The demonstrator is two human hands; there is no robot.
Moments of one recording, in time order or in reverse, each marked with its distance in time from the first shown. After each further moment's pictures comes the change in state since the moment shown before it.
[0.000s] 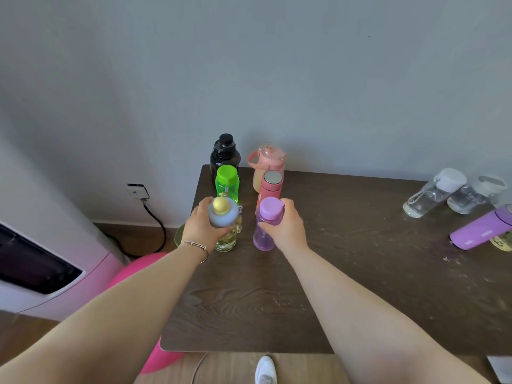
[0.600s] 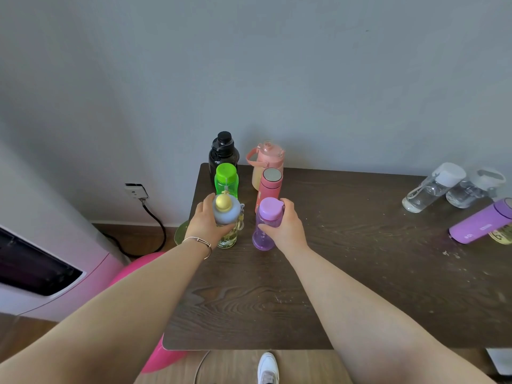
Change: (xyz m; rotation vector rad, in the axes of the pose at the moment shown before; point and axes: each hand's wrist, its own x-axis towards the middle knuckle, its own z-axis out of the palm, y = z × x) left_hand 0.004 0.006 0.003 0.063 -0.087 0.030; right_hand -0.002 0.009 0.006 -0.011 -0.044 0.013
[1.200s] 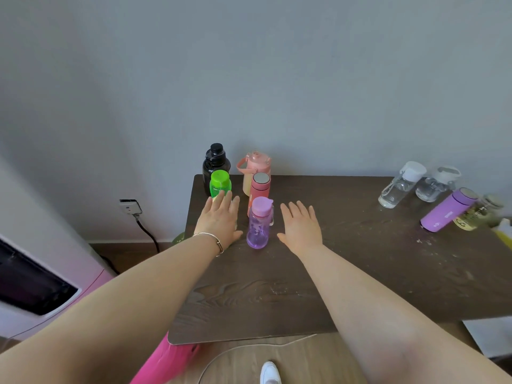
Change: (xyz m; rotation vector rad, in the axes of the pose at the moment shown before) left_hand -0.028 0.050 -0.017 0.787 -0.096 0.442; right_hand -0.041 -0.002 -0.057 -0.917 0.000 -0.219
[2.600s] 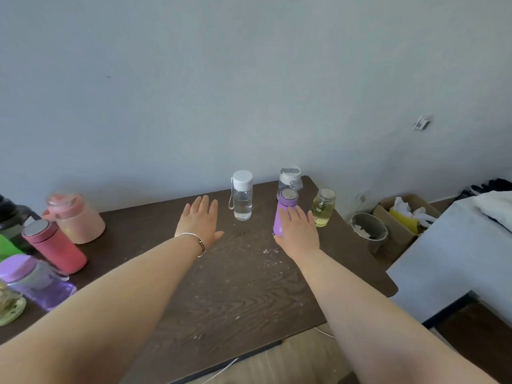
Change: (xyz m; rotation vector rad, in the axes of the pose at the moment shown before) left_hand 0.195 0.480 -0.038 0.084 -0.007 0.095; right_hand -0.080 0.533 0.000 0.061 0.075 0.238
